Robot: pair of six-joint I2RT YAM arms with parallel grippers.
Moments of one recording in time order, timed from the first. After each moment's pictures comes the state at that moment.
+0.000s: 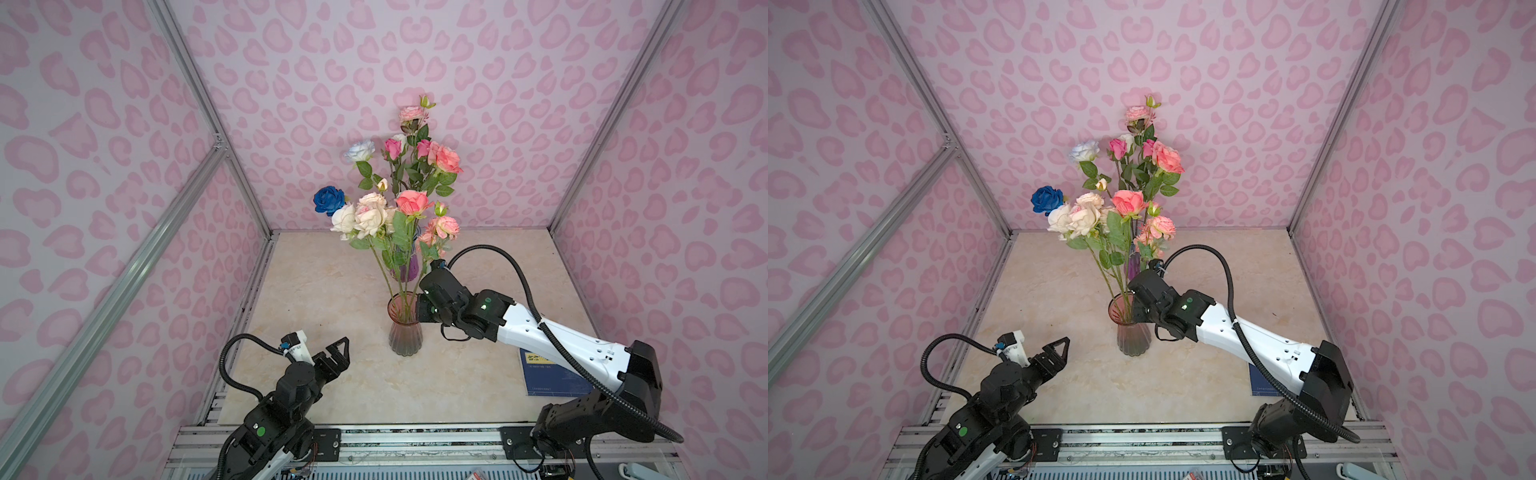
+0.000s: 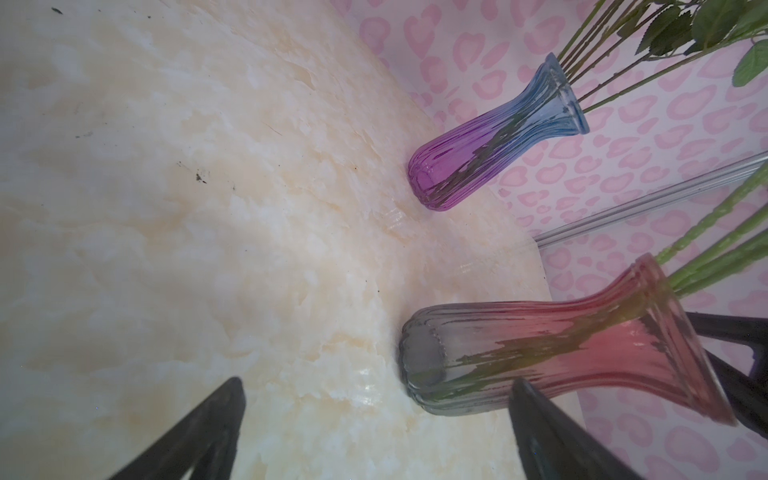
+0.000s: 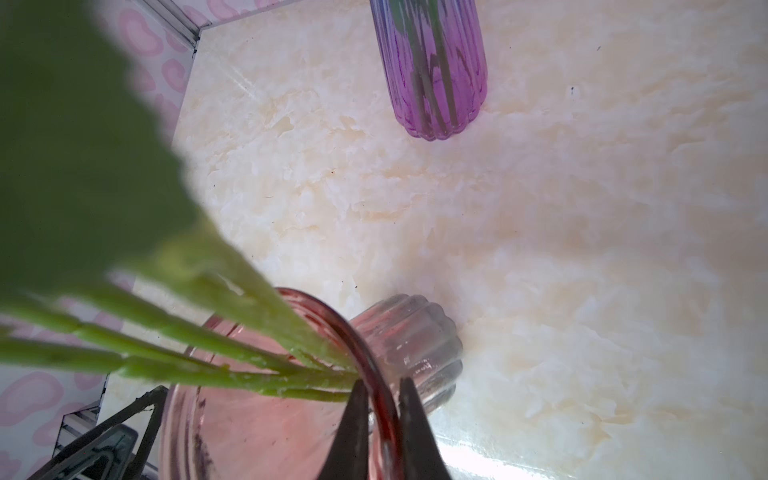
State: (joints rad) left arm -0.63 0.10 0.25 -0.57 -0.29 -0.99; right arm 0.92 1.48 1.30 -0.65 0.25 0.81
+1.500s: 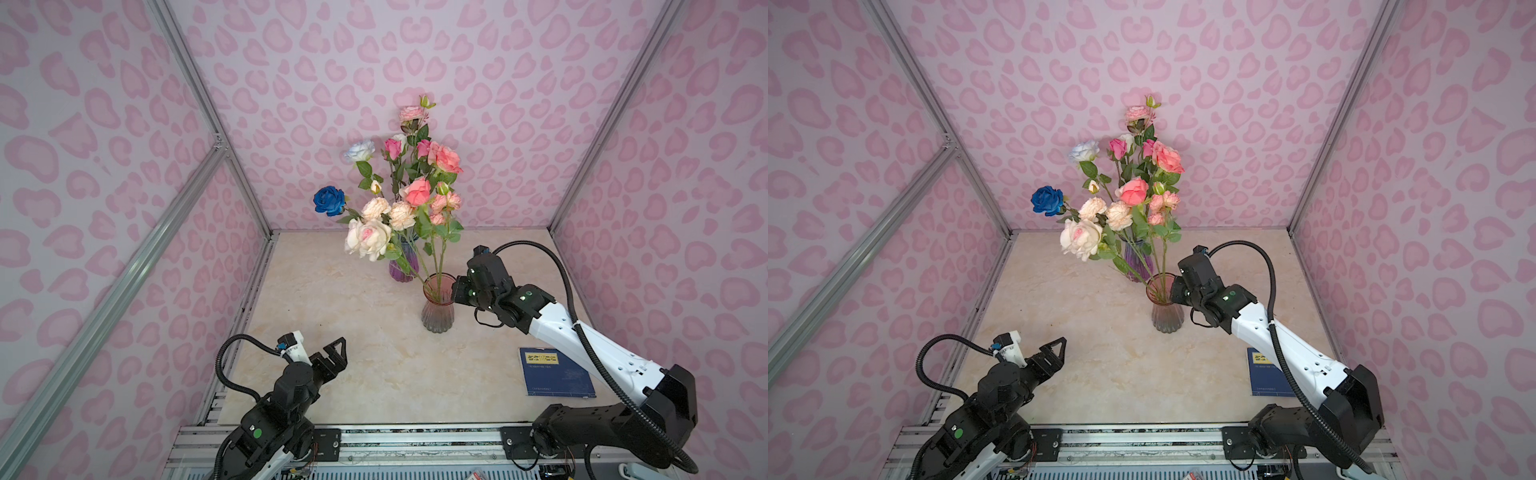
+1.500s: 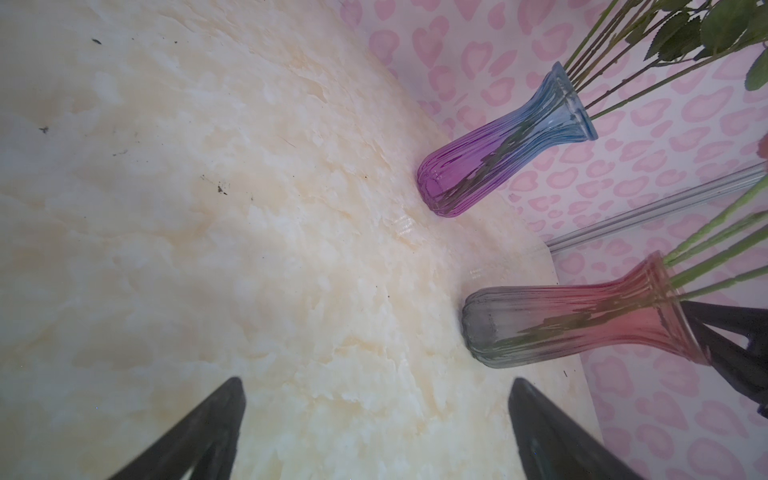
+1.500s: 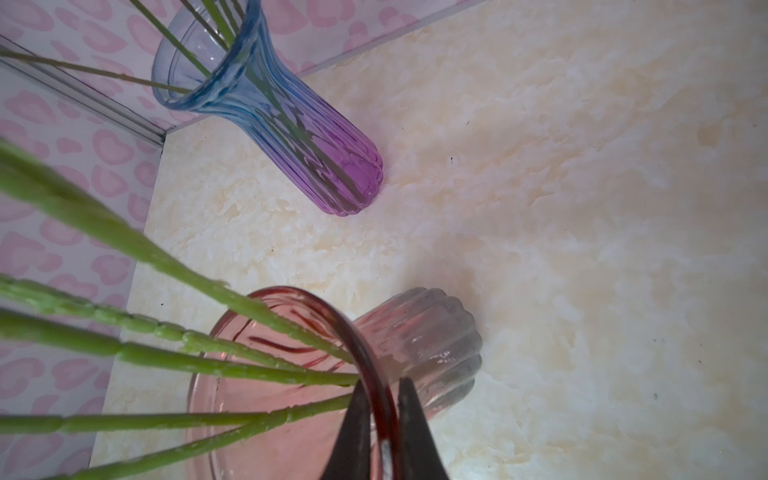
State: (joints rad) left arm -0.63 0.10 0.29 -0.62 -0.31 -0.97; right arm 0.60 1.32 1.13 -0.54 0.13 0.72
